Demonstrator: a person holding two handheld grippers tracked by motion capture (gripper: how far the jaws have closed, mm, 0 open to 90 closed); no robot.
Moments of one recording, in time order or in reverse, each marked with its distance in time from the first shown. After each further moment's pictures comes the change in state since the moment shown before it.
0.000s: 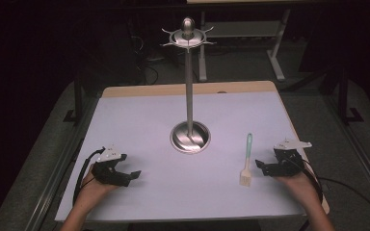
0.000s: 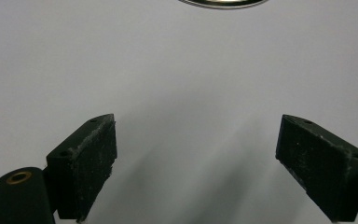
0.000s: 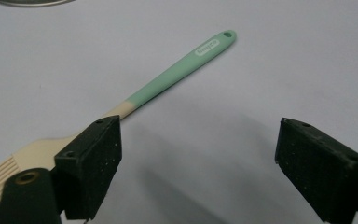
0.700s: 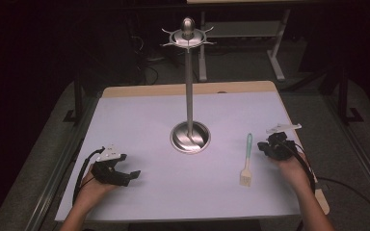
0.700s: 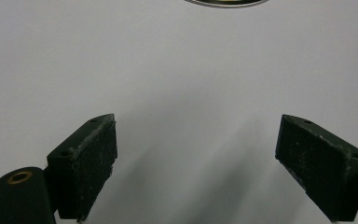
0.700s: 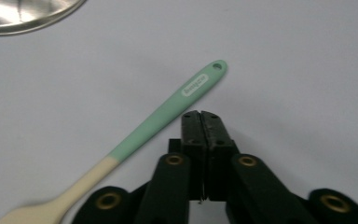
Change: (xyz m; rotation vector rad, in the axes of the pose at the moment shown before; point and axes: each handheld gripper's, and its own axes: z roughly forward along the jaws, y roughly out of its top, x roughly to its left) left arm 0.001 -0.001 0.000 -0.001 -0.002 -0.018; right arm -0.007 0.044 0.020 0.087 -0.010 0.026
